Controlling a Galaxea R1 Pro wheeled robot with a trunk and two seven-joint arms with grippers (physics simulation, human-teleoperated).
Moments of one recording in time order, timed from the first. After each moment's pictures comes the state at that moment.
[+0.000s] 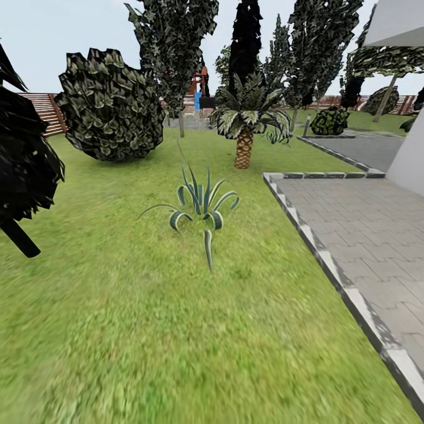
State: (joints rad) left arm 0.01 0.04 -0.01 -0.01 -0.02 0.01 -0.13; right arm -0.06 -0.03 0.01 0.05 -0.09 -0.04 0.12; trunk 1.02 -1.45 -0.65
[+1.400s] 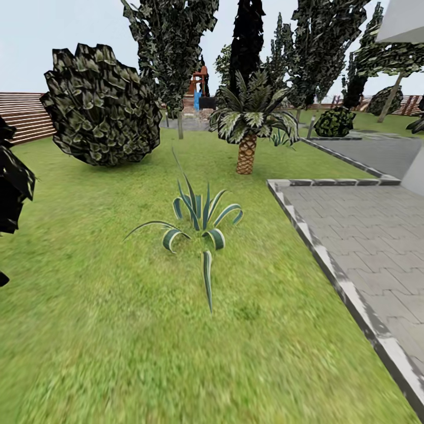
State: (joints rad) left arm 0.01 0.04 -0.01 -0.01 -0.02 0.01 -0.13; right arm -0.06 -0.03 0.01 0.05 -0.08 -0.04 0.12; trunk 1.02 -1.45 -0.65
